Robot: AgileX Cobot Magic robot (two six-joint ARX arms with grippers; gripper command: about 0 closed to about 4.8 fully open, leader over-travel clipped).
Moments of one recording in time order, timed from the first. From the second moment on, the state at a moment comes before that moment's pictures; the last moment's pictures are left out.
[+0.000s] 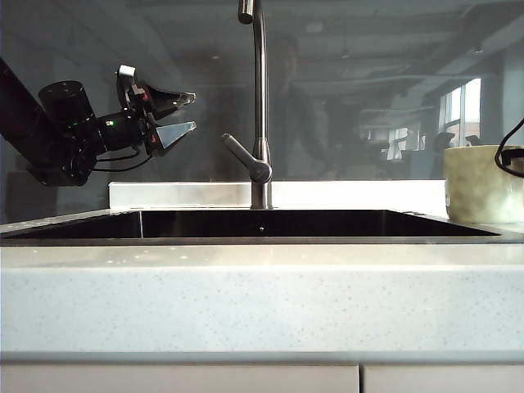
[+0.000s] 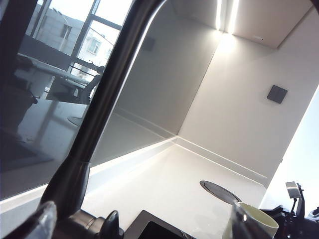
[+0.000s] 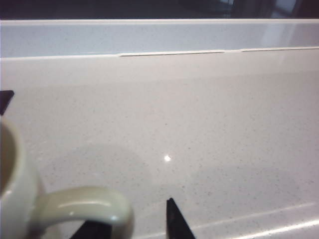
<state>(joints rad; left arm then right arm) -0.03 2.66 2.21 1.25 1.08 -1.07 -0.12 1.55 0.52 0.88 0.18 -0.03</state>
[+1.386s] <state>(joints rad) -0.03 2.60 2.21 1.42 1.12 -1.43 0.15 0.64 0.52 0.04 0.16 0.11</state>
